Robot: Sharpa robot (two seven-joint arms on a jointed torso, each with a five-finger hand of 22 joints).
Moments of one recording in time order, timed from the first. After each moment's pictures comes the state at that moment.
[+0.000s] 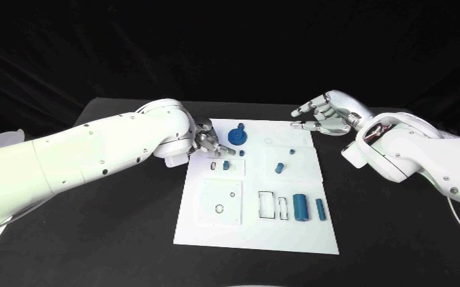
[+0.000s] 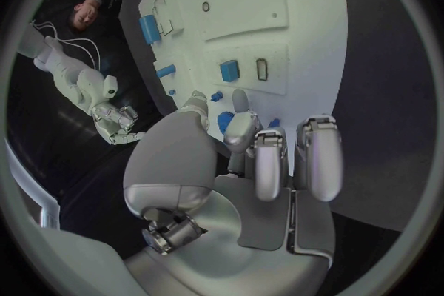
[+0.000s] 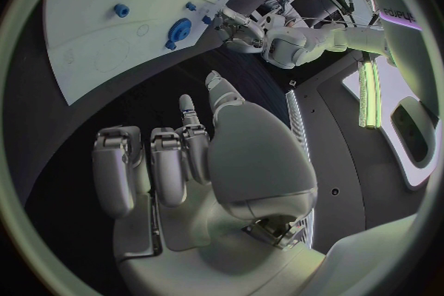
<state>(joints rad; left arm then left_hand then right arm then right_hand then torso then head) 1.29 -0.66 0.01 1.42 -1.02 0.14 -0.66 1.07 -0.08 -0.02 0.28 0.05 0.90 0.03 0.63 0.71 1.36 -0.04 1.19 1.10 1.47 -0.10 1.57 1.31 0.04 1.47 0.00 1.46 1.31 1.21 -0.96 0.03 1.56 -1.01 -0.34 0.08 1.33 -0.08 0.05 0.14 0.22 1.04 0.13 0.06 0.07 1.47 0.05 1.43 1.31 1.46 -0.02 1.57 1.31 0.02 1.47 0.08 1.52 1.31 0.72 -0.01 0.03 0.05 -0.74</state>
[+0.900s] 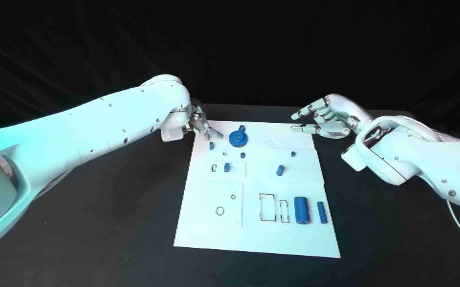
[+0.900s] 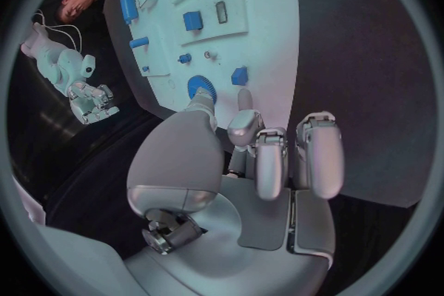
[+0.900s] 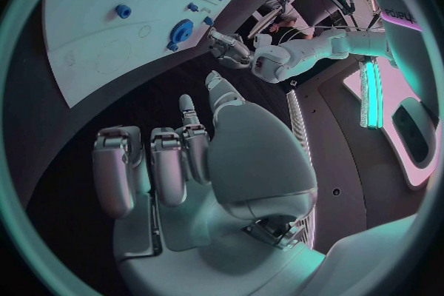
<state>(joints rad) 1.37 -0.51 -0.01 1.08 -1.04 0.31 -0.63 1.14 -0.05 -0.08 0.29 0.07 0.91 0.06 0.55 0.60 1.33 -0.01 1.16 1.07 1.47 -0.08 1.57 1.31 0.04 1.47 0.03 1.44 1.31 1.20 -0.95 0.03 1.54 -1.01 -0.34 0.09 1.33 -0.08 0.05 0.14 0.22 1.04 0.13 0.06 0.07 1.47 0.05 1.43 1.31 1.46 -0.02 1.57 1.31 0.02 1.47 0.08 1.52 1.31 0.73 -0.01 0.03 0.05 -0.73</state>
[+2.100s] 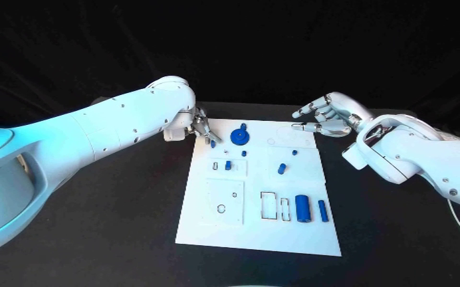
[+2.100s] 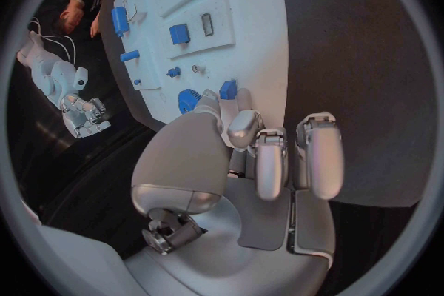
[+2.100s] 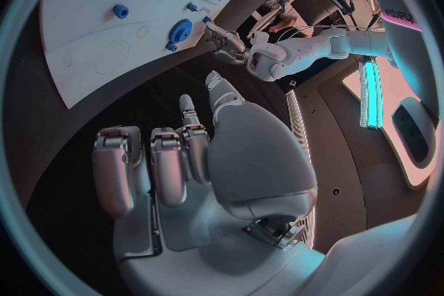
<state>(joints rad) 1.35 -0.47 -0.01 1.01 -1.07 0.38 -0.62 1.20 0.01 -0.08 0.29 0.07 0.93 0.04 0.57 0.60 1.34 -0.03 1.18 1.08 1.47 -0.08 1.57 1.31 0.04 1.47 0.03 1.45 1.31 1.20 -0.94 0.03 1.54 -1.01 -0.34 0.09 1.33 -0.08 0.05 0.14 0.22 1.04 0.13 0.06 0.07 1.47 0.05 1.43 1.31 1.46 -0.02 1.57 1.31 0.02 1.47 0.08 1.52 1.31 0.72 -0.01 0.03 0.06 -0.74</state>
